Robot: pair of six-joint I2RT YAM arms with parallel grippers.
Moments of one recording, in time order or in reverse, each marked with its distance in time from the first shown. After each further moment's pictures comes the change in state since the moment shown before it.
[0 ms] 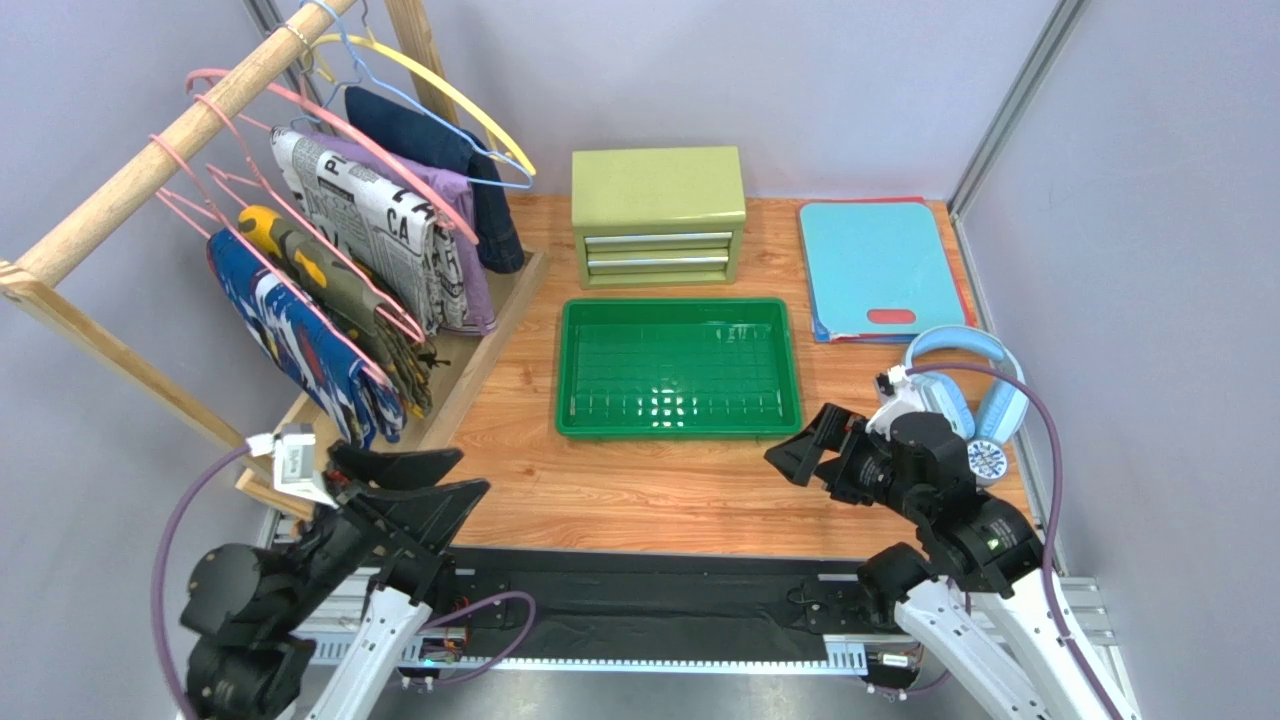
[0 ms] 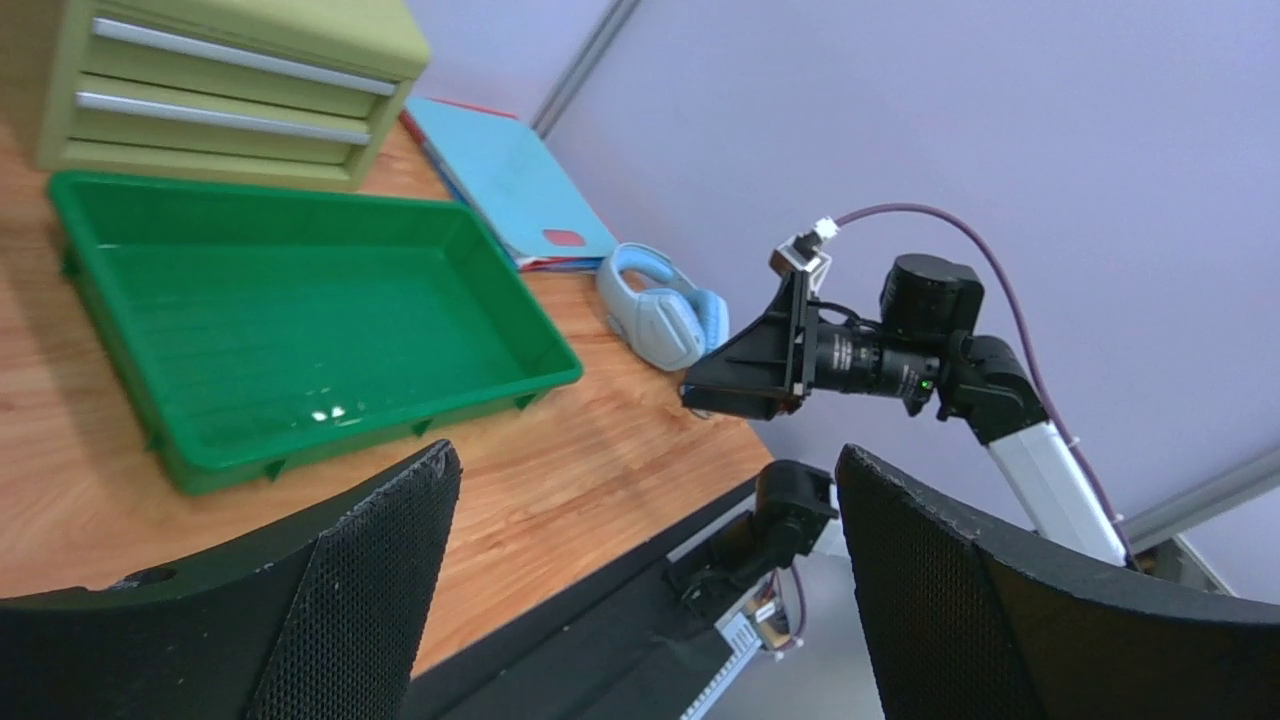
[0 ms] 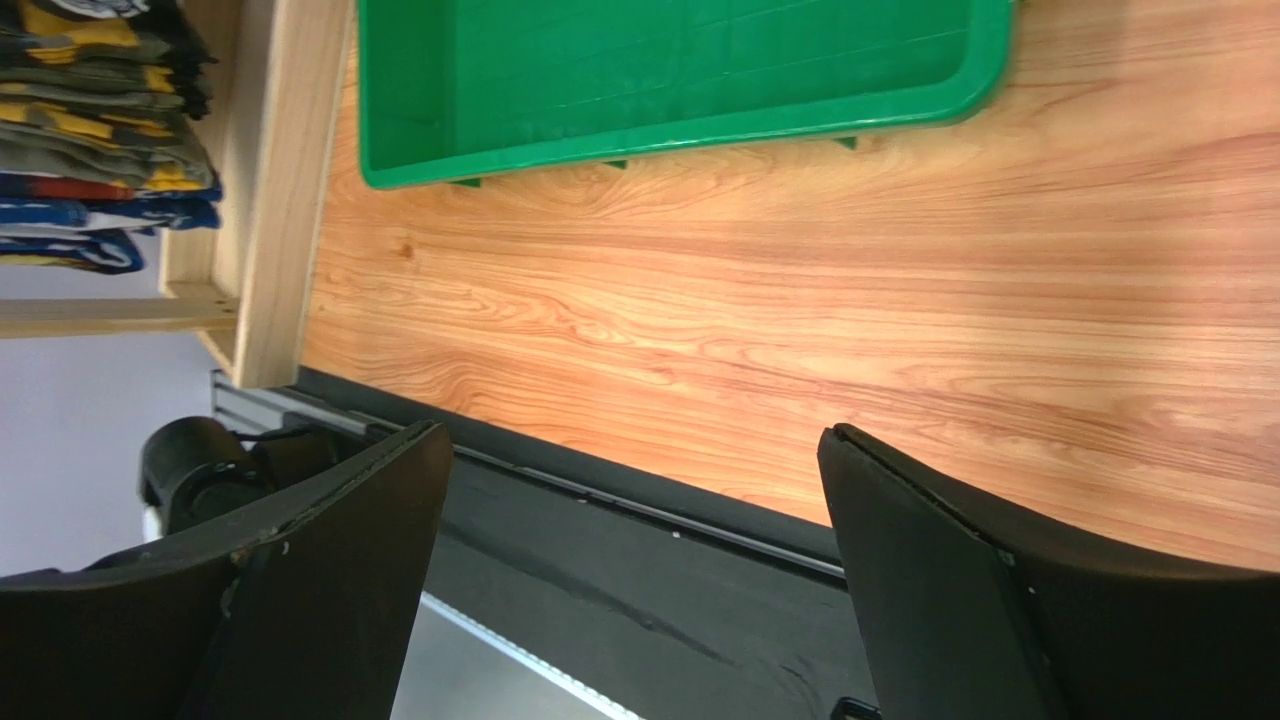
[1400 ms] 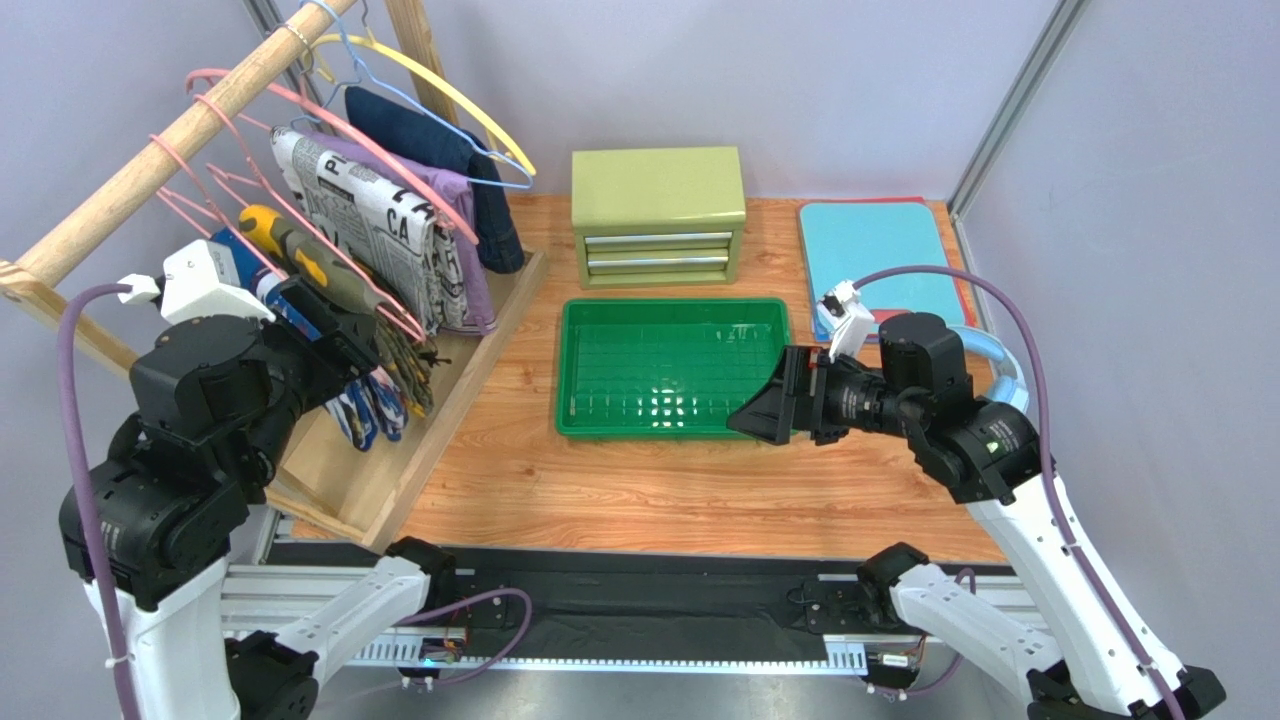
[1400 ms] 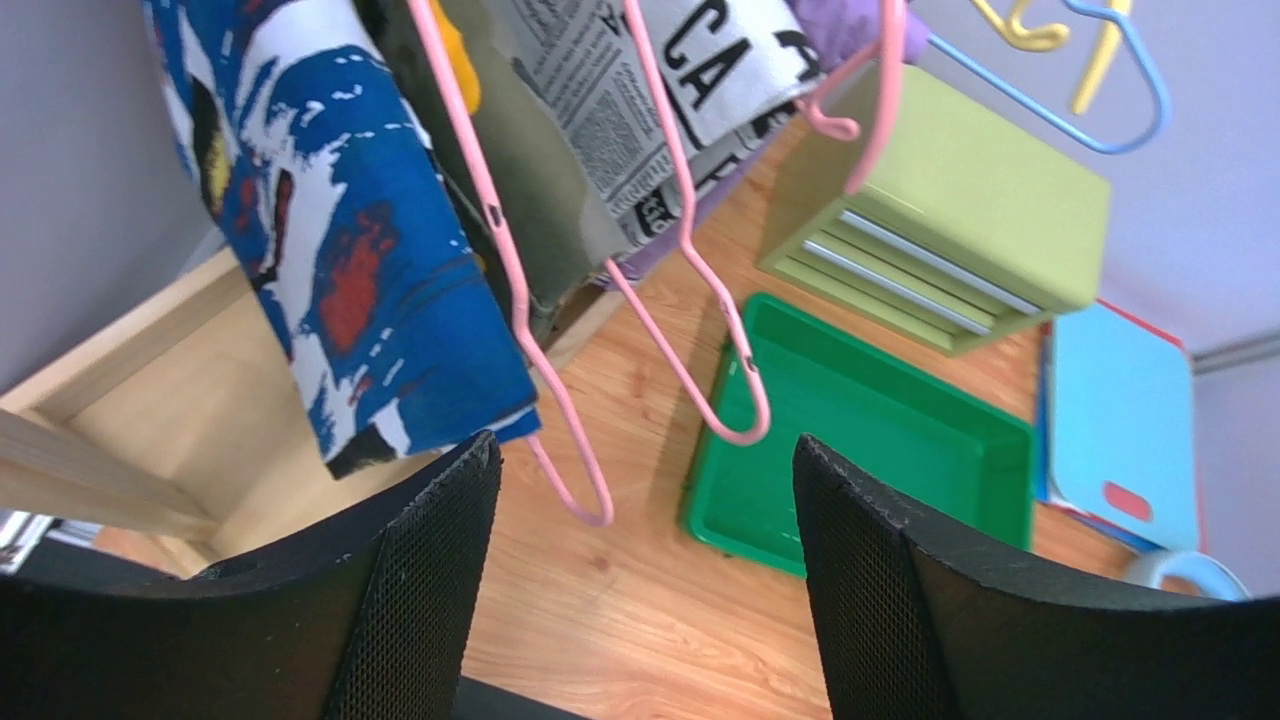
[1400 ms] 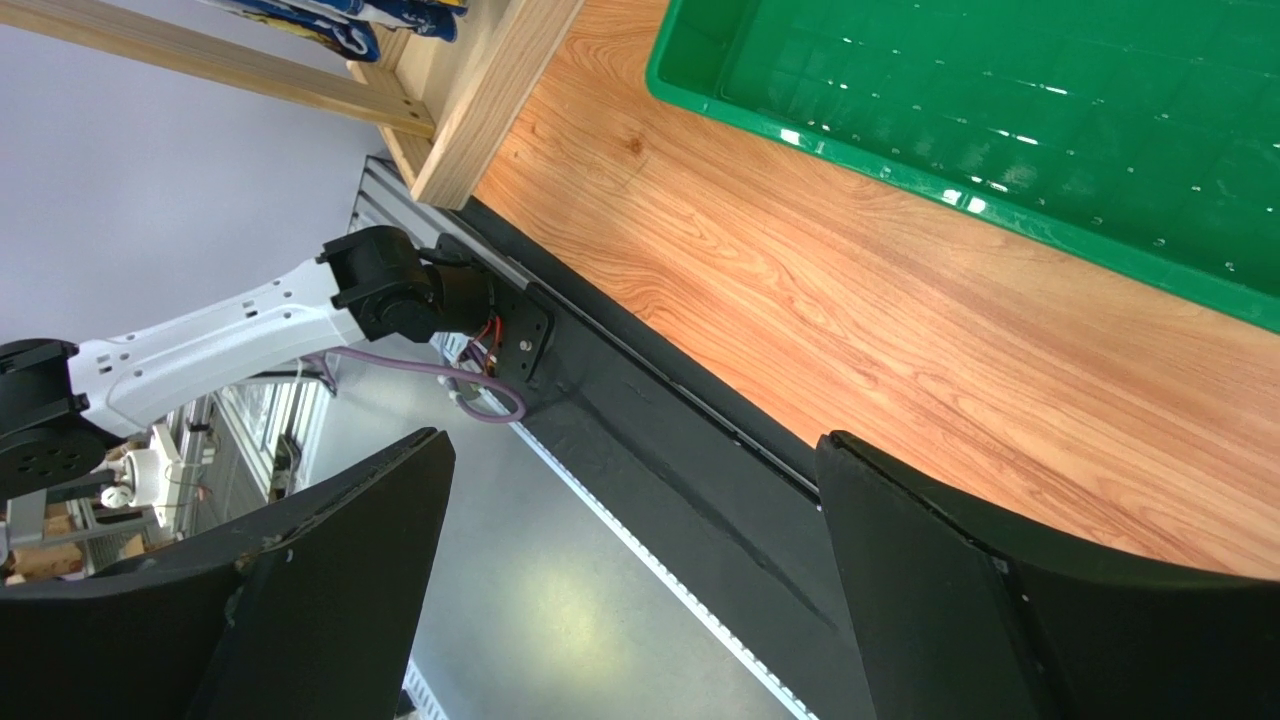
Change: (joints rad) left arm -0.001 0.862 0.950 -0.636 -0.830 0.133; right arm 0.002 0.416 0.451 -0.023 -0.359 -0.209
